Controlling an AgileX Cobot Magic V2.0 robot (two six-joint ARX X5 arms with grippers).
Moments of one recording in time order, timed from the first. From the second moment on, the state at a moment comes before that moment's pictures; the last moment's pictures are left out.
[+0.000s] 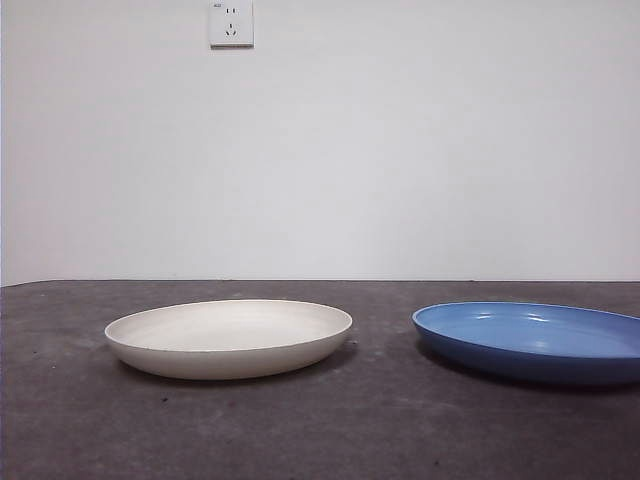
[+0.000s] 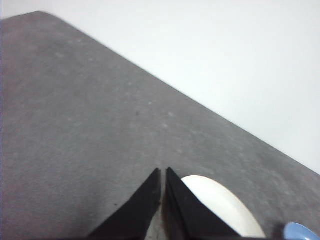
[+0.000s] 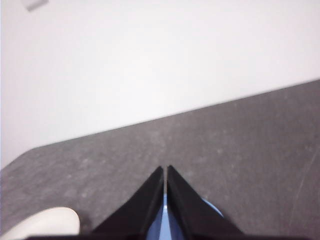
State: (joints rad) left arm 0.09 0.06 0.26 -0.32 0.22 -0.54; right arm -0.02 0.03 0.25 -0.17 -0.21 0.37
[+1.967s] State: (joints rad) left arm -0.11 0.75 0.97 -1.02 0.63 0.03; right arm 0.14 0.78 1.05 -1.16 -0.46 -0.09
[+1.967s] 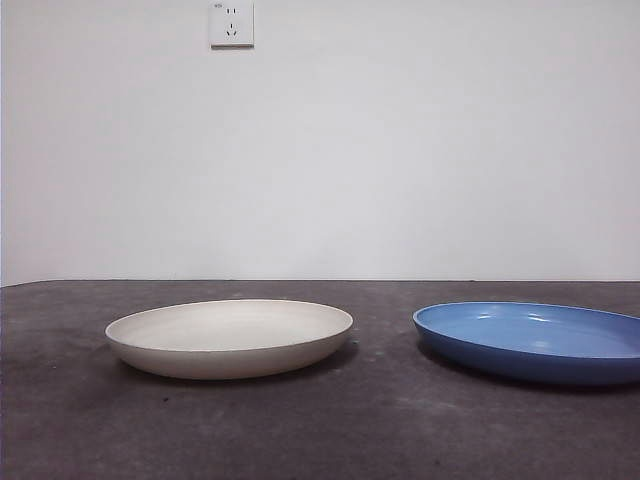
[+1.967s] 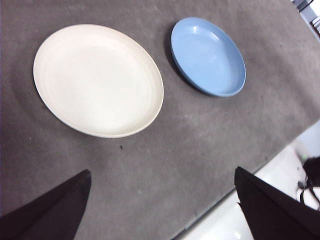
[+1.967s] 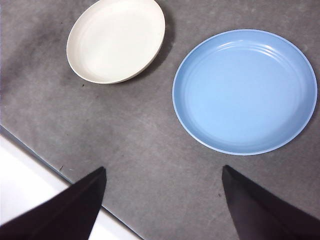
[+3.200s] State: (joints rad) left arm -0.24 1.60 1.25 -0.73 0.29 -0.09; right arm 0.14 0.78 1.05 -1.16 -0.46 -0.09
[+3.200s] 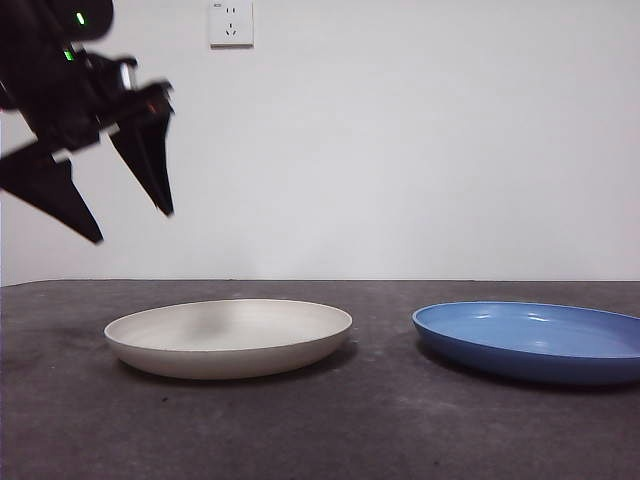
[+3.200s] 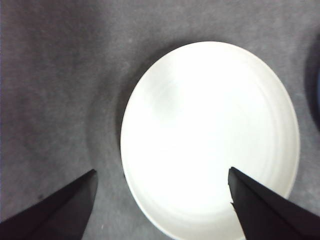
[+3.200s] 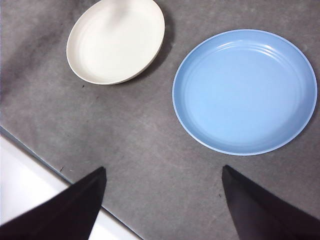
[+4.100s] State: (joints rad) left arm -0.25 1.80 1.25 -0.61 0.23 -0.08; right arm 0.14 0.77 1.05 -1.15 -0.46 -0.09
